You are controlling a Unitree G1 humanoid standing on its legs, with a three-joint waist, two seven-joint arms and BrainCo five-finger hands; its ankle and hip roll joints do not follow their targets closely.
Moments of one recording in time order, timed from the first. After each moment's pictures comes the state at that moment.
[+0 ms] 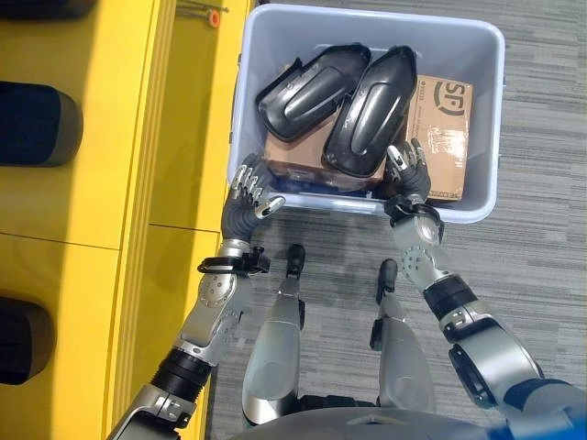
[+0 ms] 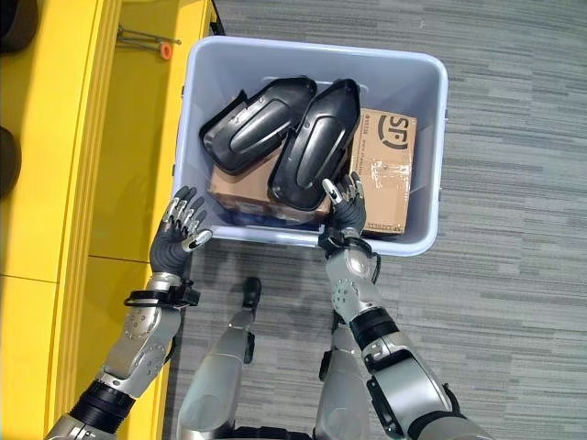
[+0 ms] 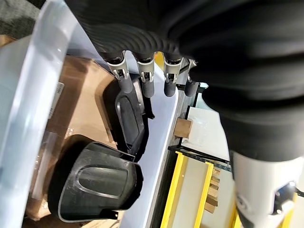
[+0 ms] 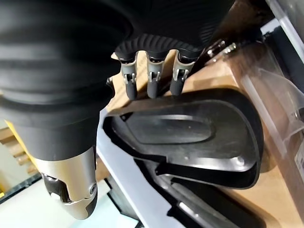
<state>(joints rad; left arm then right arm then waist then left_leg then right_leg) -0.12 0.38 -0.30 -0.01 -0.57 -0.34 0.20 -0.65 -0.17 0.29 0.62 0.92 -0.34 -0.30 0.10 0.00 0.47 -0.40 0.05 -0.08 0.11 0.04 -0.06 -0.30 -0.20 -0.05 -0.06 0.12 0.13</state>
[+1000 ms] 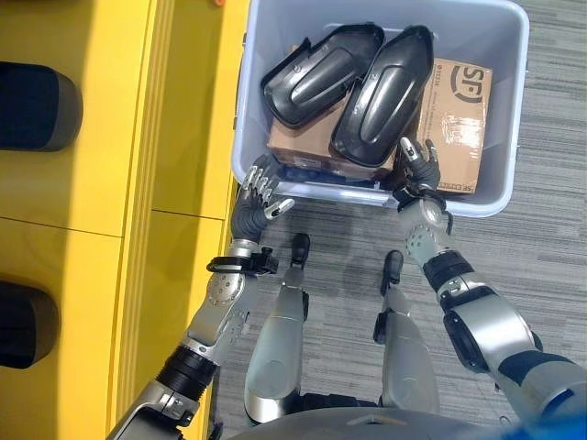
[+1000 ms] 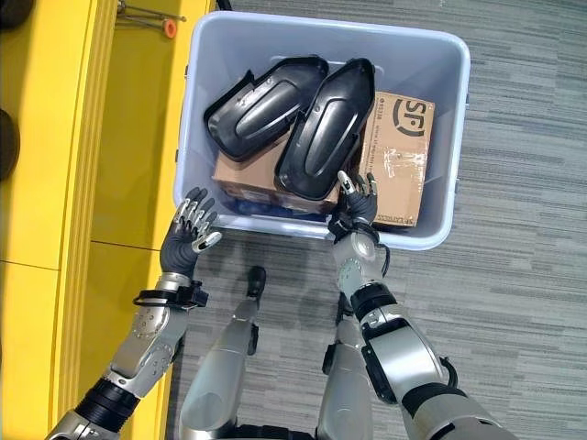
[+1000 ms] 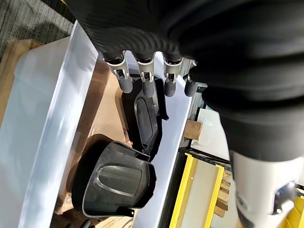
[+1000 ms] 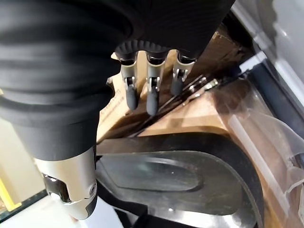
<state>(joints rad) -0.14 0.38 -0.35 0.00 -0.58 -0.34 0.23 -0.83 -0.17 0.21 0.93 0.97 -0.34 -0.32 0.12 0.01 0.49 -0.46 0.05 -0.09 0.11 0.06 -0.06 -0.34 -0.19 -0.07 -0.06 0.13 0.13</state>
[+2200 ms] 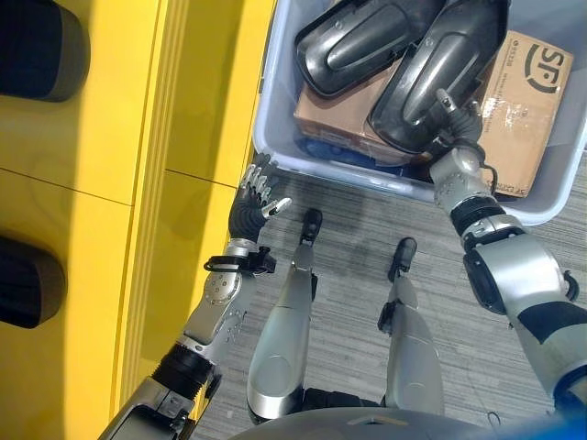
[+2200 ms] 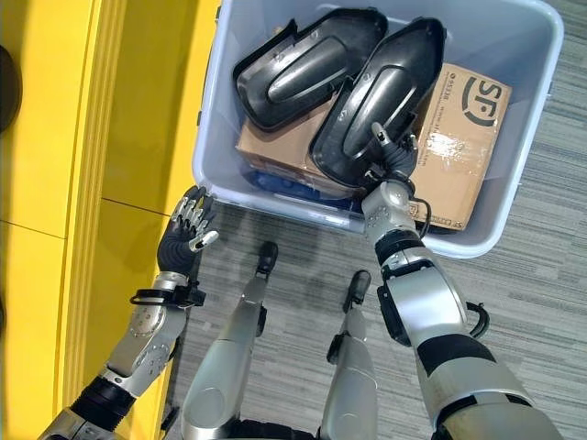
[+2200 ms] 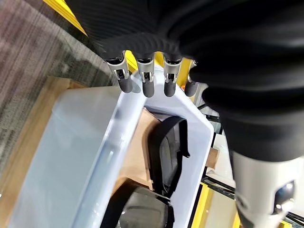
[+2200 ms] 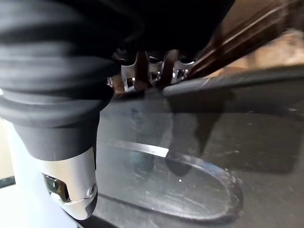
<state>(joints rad) -0.15 0.42 -0.37 -0.01 -0.62 -0.36 0.23 -1.16 -0.34 0.20 1.25 0.92 -0.29 -0.35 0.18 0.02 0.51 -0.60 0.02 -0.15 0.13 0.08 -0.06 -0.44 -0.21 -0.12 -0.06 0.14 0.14</state>
